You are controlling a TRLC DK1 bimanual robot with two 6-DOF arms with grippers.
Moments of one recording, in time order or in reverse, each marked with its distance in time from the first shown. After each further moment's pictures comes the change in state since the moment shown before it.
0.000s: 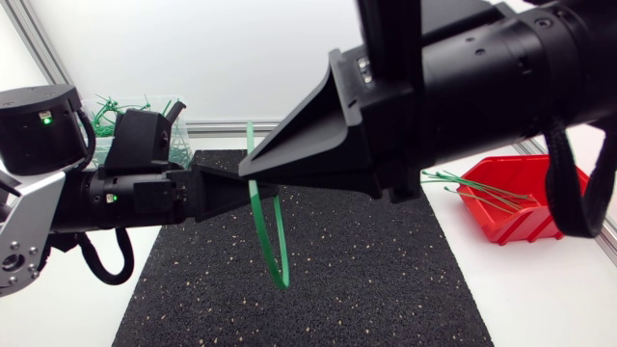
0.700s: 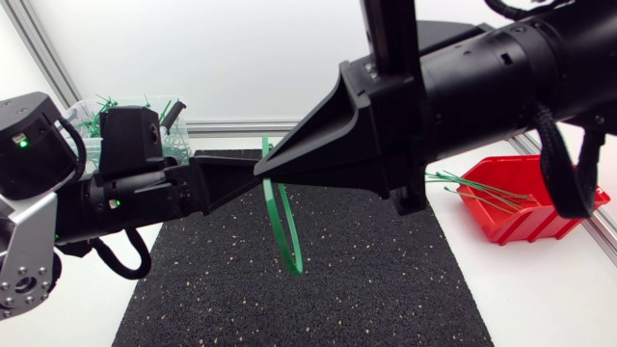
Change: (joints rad) left arm -0.038 0.002 -0.071 0.285 -0.127 -0.027; right arm -0.077 0.027 -0.017 -0.011 -0.133 0.130
